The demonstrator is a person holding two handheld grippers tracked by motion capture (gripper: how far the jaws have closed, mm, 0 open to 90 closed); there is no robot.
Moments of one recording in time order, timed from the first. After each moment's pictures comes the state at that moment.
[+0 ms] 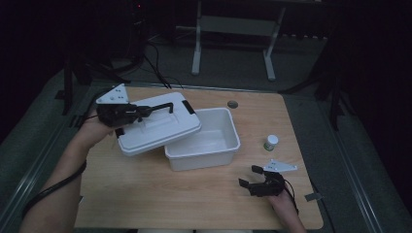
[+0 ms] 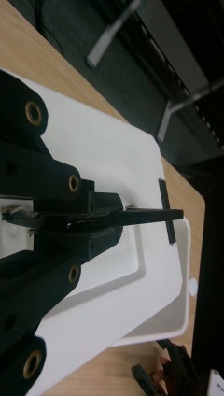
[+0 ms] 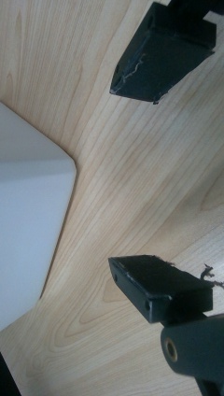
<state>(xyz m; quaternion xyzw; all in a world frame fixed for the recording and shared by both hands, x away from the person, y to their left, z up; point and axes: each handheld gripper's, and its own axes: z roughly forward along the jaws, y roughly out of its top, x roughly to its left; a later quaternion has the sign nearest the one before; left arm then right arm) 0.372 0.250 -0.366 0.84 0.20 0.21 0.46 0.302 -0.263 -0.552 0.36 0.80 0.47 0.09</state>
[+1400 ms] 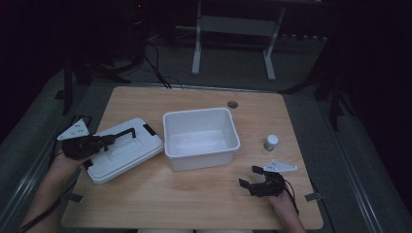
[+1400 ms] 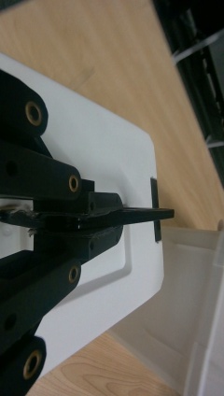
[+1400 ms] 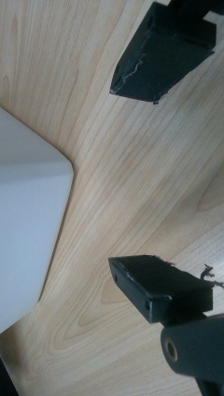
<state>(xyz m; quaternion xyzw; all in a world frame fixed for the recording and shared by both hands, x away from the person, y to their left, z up) 0.330 0.348 -0.488 0.80 0.33 0.18 0.47 0.300 -0.264 -0.552 0.37 0.80 0.47 0.09</state>
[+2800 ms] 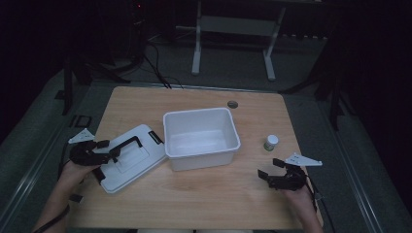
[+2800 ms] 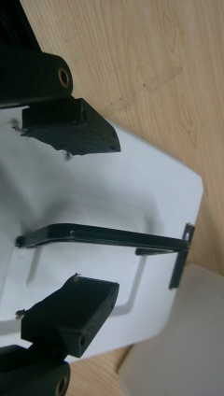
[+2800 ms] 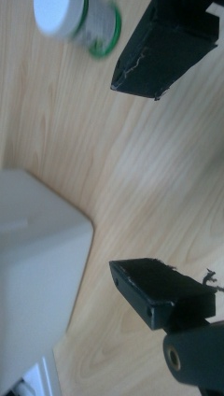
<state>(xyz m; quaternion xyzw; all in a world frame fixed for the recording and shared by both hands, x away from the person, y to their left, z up) 0.332 0.348 -0.526 0.77 0.44 0.15 0.43 0.306 -0.317 -0.515 0.41 0.77 0.46 0.14</state>
